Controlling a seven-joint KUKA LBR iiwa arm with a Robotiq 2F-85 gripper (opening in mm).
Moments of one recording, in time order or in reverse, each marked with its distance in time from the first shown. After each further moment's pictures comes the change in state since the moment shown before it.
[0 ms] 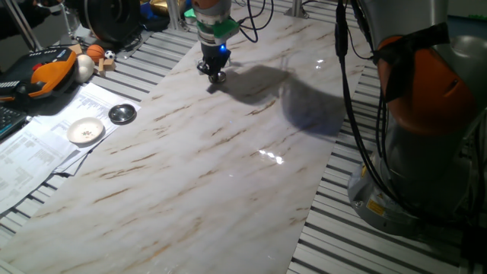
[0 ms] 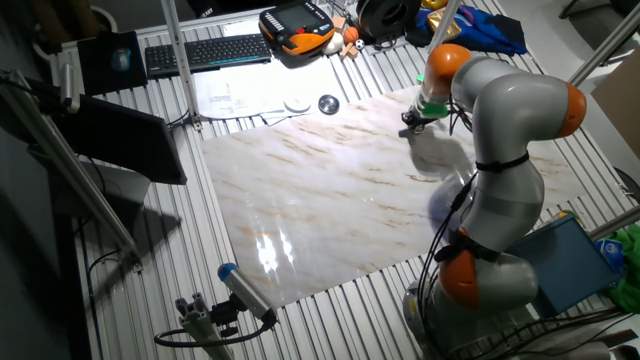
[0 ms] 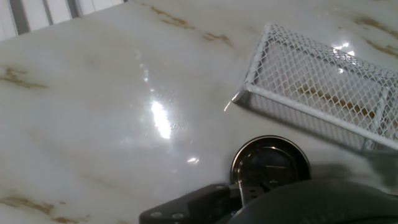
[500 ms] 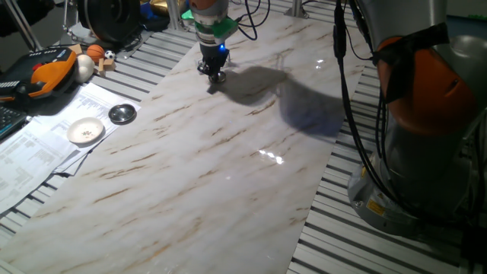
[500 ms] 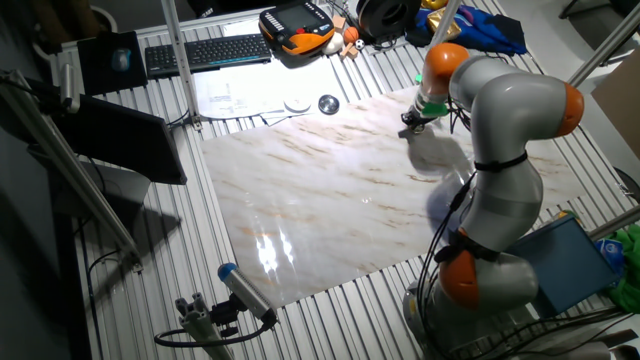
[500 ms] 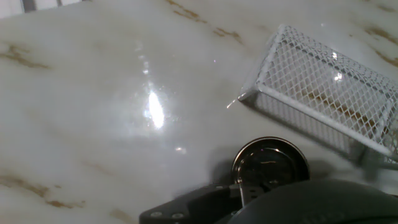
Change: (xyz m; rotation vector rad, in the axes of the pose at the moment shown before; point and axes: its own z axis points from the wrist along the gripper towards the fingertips) arm 0.000 0.000 0.000 0.030 0.026 -0.089
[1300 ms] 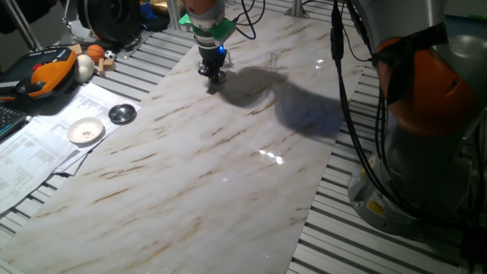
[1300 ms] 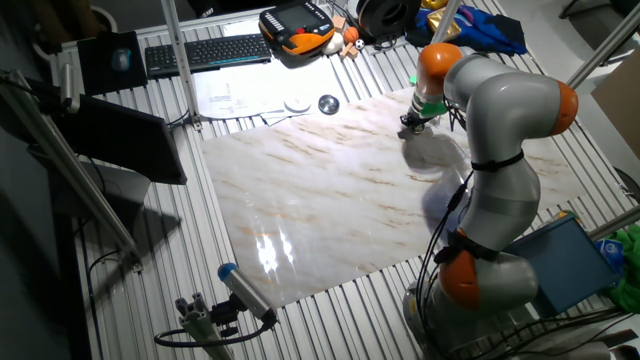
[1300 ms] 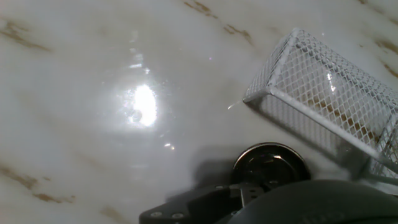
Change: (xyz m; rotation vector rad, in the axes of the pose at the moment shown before) arm -0.003 -0.001 0.008 0.024 0.001 -0.069
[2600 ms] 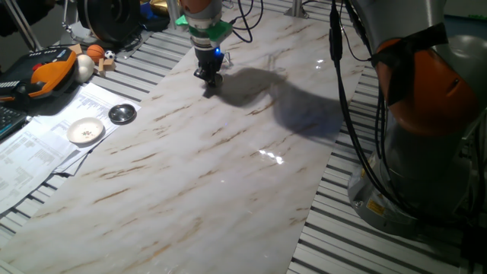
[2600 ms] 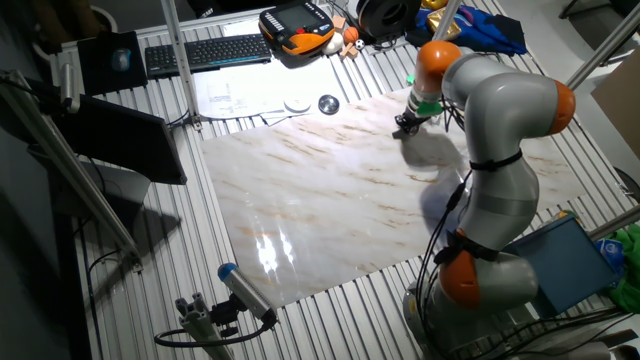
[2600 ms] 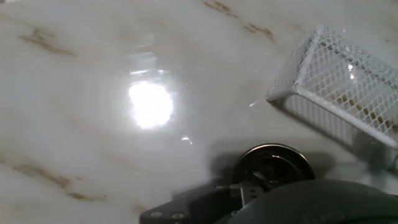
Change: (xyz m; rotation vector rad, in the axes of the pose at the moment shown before) arm 0.008 0.030 -0.003 -0.051 0.036 0.034
